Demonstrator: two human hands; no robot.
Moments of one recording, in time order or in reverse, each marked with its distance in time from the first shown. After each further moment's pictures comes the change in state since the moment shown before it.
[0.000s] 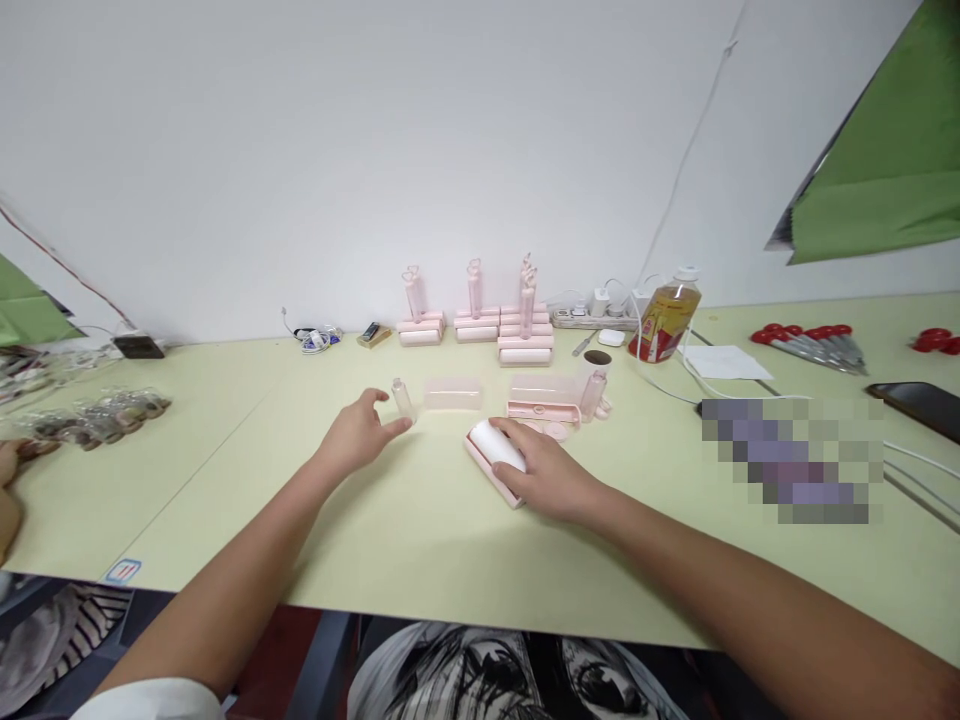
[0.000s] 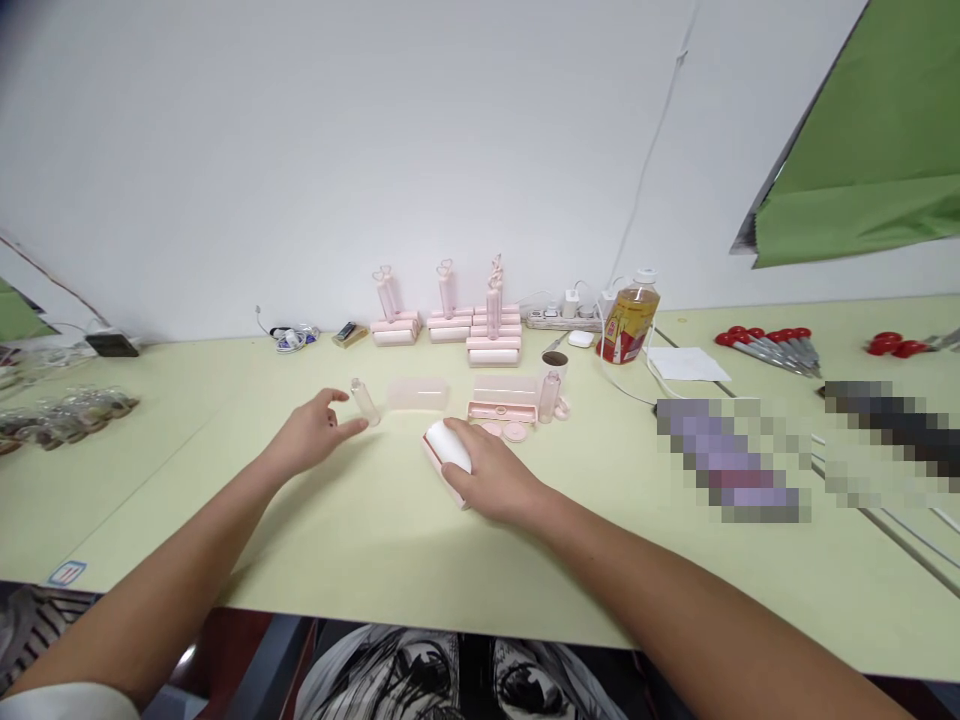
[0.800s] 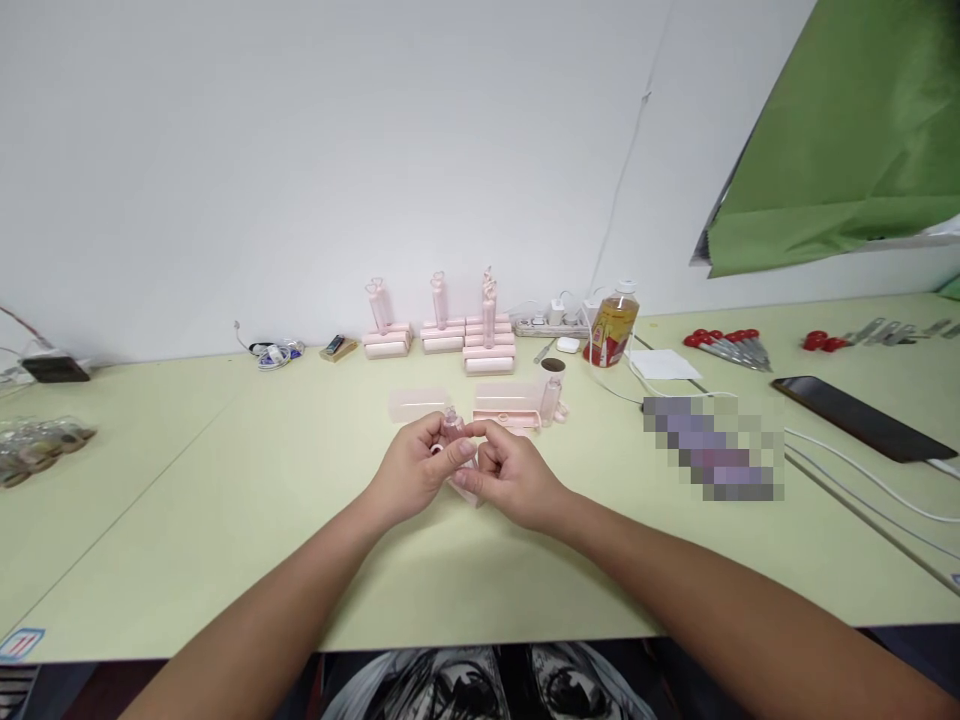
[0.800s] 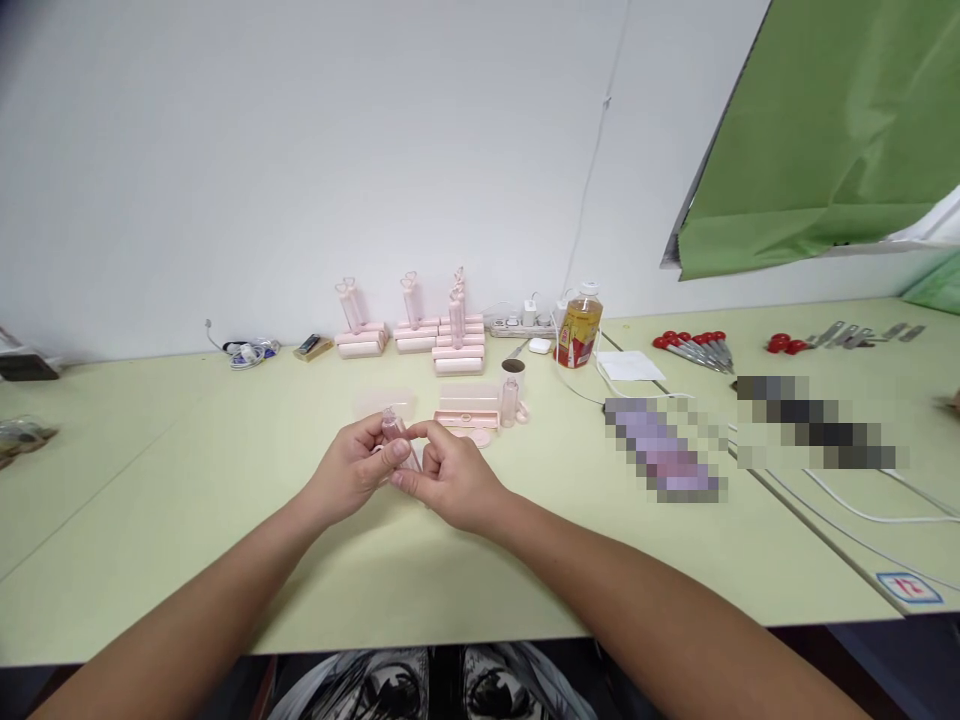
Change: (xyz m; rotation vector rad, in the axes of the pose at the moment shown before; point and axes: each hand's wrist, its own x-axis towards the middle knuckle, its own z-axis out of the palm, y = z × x) left_hand -0.035 0.091 0.049 -0.935 -0.276 0.478; right_hand -0.006 -0.019 -0.006 0.423 0.129 -0.075
